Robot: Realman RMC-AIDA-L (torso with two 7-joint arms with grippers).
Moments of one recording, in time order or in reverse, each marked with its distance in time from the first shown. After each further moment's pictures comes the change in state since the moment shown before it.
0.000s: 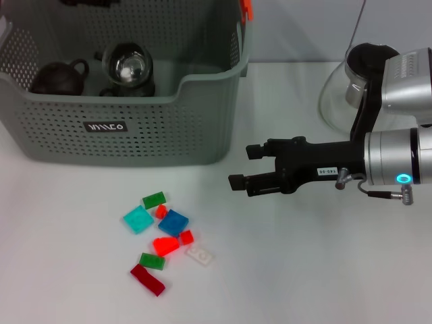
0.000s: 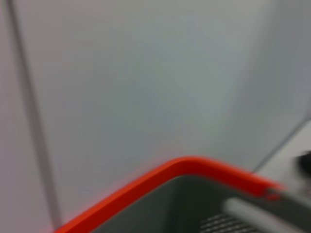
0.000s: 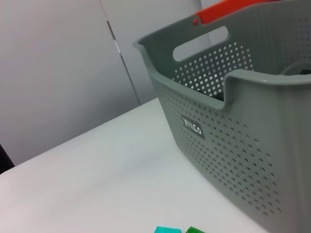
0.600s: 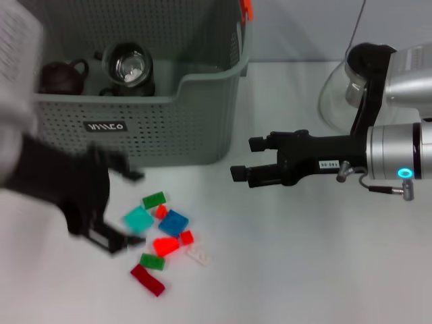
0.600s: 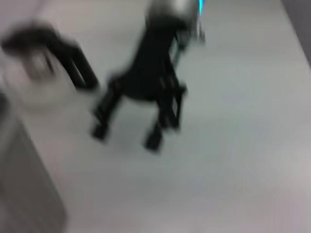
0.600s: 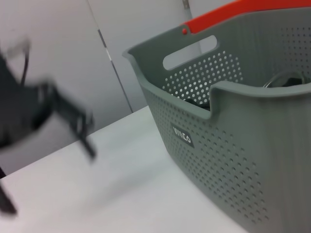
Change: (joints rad) left arm 0.311 -0.168 0.329 0.444 0.030 0.534 0.242; right arm 0.001 -0.002 0.019 -0.002 0.005 0.011 0.006
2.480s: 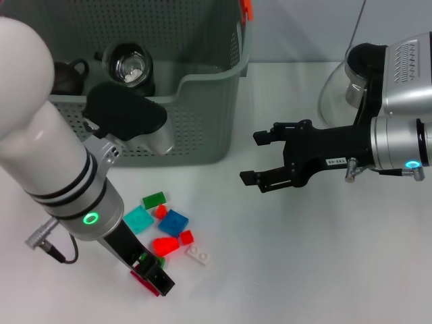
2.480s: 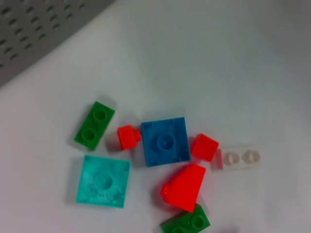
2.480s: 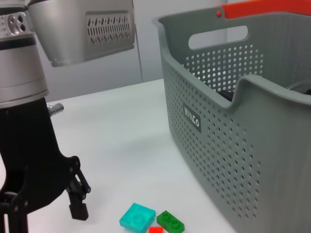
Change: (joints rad) left arm -0.039 -0.047 0.630 -0.126 0.395 -0.230 -1.180; right arm 0.006 -0.025 -0.087 -0.080 -0.024 0.005 -0.134
